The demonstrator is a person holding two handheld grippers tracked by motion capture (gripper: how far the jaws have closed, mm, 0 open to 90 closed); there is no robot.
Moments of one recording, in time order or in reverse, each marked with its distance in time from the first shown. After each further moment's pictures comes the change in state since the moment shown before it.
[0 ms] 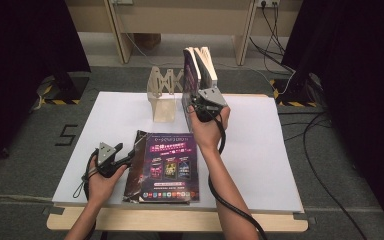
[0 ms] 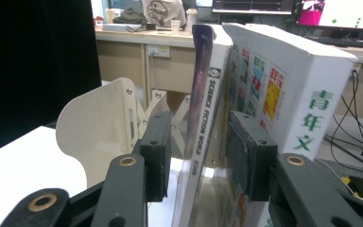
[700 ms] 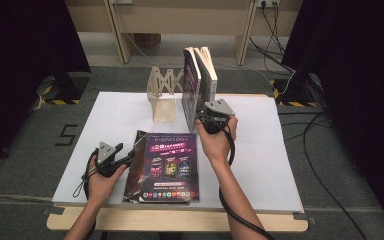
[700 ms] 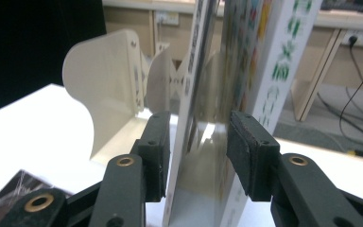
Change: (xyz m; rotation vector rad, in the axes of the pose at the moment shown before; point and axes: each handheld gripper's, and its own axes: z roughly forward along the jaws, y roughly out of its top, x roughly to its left) left arm 0.000 0.000 0.001 0.009 -0.007 -0.004; right arm -0.014 -0.026 -0.024 0.131 0.048 -0.008
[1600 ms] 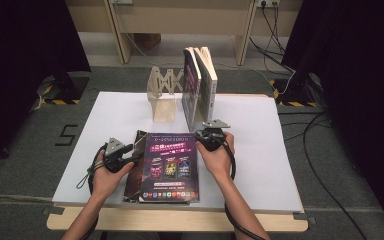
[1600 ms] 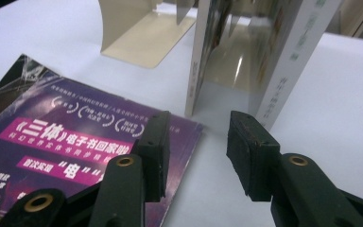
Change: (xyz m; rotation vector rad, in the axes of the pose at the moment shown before) left arm -0.023 0.026 0.011 0.179 -0.120 -0.038; right arm -0.002 -0.067 0.016 0.297 0.105 0.015
